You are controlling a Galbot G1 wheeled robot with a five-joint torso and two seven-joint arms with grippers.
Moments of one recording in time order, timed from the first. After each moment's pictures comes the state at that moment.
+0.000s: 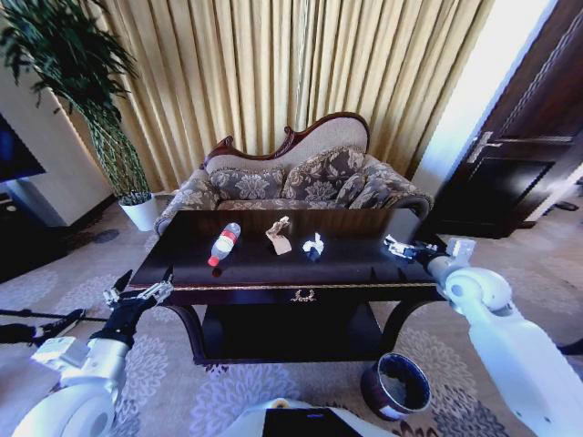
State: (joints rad) left arm 1.83 -1.30 -0.98 -2.50 -0.63 0.27 -0.05; right arm -1.13 0.80 0.71 1.87 0.91 -0.69 0.21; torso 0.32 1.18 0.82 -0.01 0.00
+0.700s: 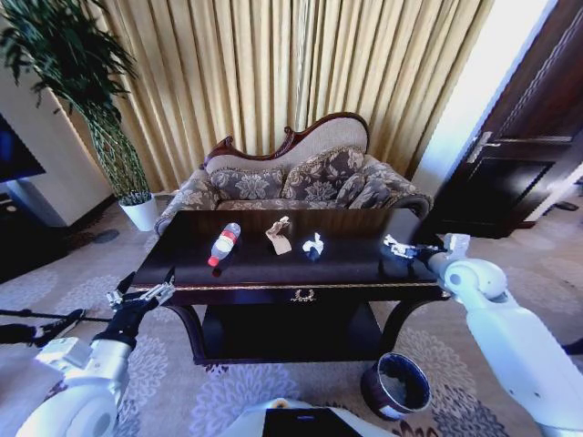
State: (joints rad) left arm 1.83 -1.31 -0.95 -2.50 -0.61 0.26 -0.03; right arm -1.05 0.80 0.65 1.76 0.88 -0.72 0.21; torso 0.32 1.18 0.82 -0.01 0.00
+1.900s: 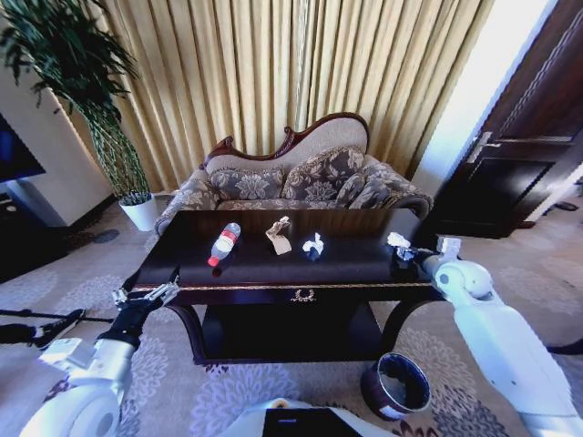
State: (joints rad) left arm 1.83 -1.32 -0.95 -2.50 -0.62 0.25 0.00; right arm -1.03 0.83 0.63 1.69 0.81 -0.70 0.20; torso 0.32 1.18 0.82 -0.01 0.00
